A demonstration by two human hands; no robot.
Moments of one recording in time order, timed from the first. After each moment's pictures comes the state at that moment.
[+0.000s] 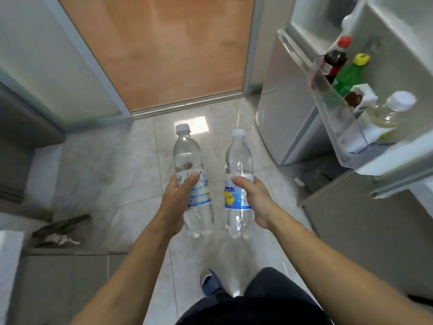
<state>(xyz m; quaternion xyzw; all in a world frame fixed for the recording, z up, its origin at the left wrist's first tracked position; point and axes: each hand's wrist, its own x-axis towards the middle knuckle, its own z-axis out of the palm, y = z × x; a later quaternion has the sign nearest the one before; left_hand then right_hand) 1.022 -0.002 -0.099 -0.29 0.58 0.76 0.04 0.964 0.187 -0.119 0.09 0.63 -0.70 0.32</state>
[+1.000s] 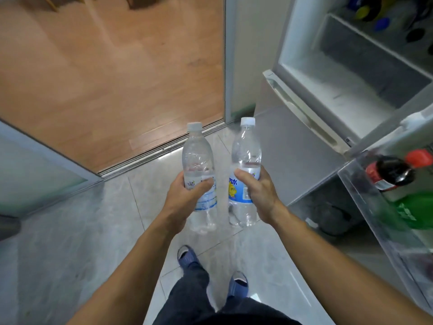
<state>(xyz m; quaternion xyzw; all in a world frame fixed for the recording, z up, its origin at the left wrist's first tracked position) 0.560 -0.099 -0.101 -0.19 0.68 0.70 0.13 0.539 0.091 -0.120 0.12 0.62 -0.76 0.16</state>
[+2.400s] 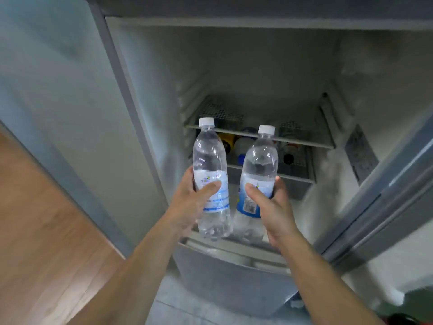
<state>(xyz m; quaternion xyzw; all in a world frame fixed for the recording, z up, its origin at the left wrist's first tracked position) 0.099 0.156 0.029 0.23 0.60 0.69 0.34 0.234 0.275 0.009 0.33 0.56 -0.68 -0.35</state>
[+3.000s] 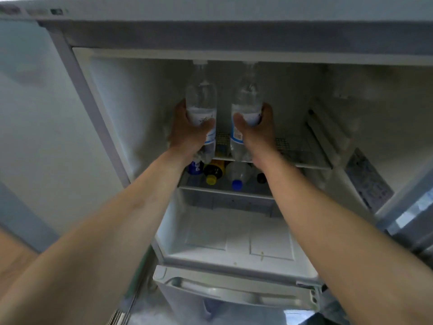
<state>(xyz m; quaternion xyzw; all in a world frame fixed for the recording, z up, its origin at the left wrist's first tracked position) -0.035 0.312 0.120 0.35 0.65 0.67 0.07 0.085 0.413 0.110 0.28 0.62 -0.52 -0.51</state>
